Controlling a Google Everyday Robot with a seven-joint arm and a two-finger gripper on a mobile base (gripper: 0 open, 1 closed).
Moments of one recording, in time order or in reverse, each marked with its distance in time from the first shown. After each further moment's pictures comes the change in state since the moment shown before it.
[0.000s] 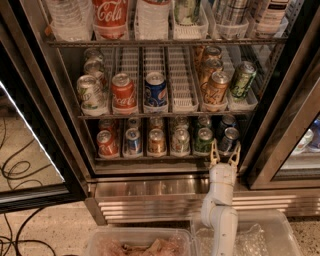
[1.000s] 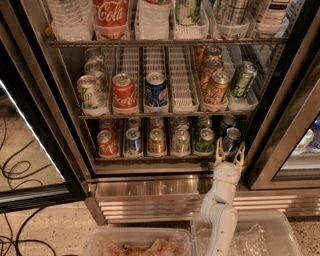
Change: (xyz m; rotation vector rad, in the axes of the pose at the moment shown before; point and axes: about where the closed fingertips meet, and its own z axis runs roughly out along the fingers) arm 0.005 -0.029 0.006 0.116 0.006 0.011
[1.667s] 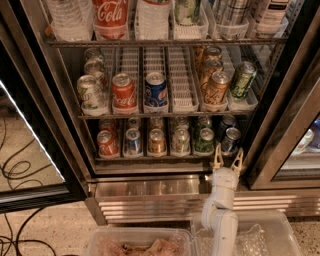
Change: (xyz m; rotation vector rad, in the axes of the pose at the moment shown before) arm 0.026 0.010 -0.018 -0.053 0.057 0.007
